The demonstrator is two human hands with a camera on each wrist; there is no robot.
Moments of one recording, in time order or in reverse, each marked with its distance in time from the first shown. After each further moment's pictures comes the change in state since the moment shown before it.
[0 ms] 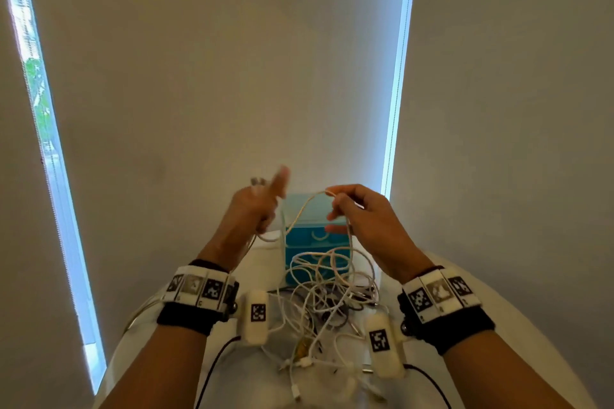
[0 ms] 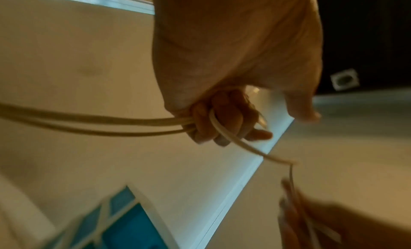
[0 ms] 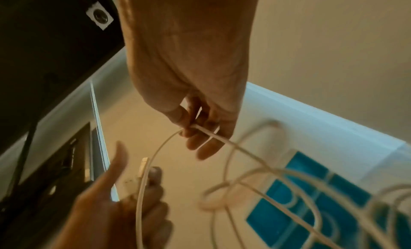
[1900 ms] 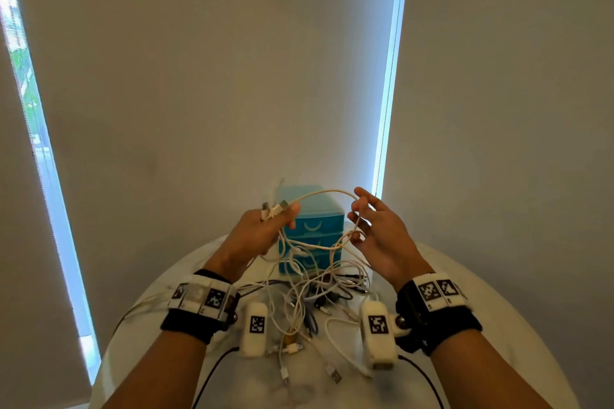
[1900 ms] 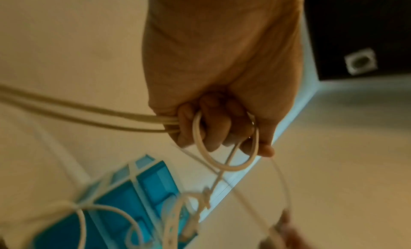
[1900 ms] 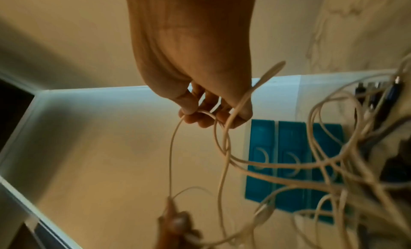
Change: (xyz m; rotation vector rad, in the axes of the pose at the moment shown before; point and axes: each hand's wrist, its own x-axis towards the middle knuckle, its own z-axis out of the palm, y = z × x) left_hand -0.016 -0.039 0.010 0.281 -0.066 -0.104; right_hand -0.003 0.042 -0.027 0.449 0.210 0.249
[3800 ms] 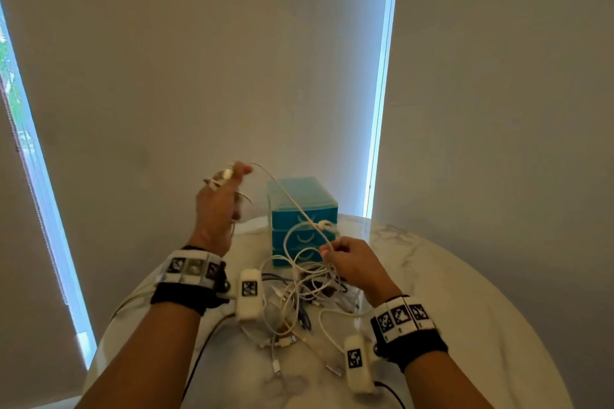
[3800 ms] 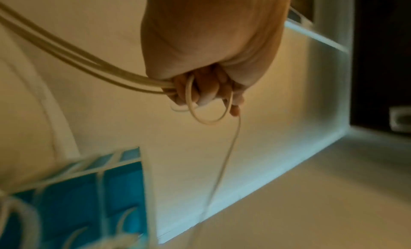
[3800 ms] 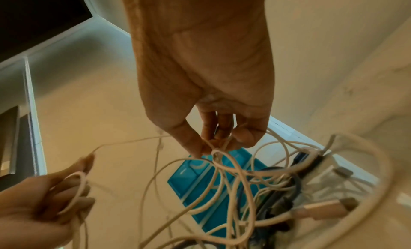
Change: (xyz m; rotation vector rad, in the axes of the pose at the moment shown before) left_hand 0.037 -0.010 -0.024 -0.442 0.393 0.127; right_hand -0.012 0.064 -0.020 -0.768 -0.016 -0.003
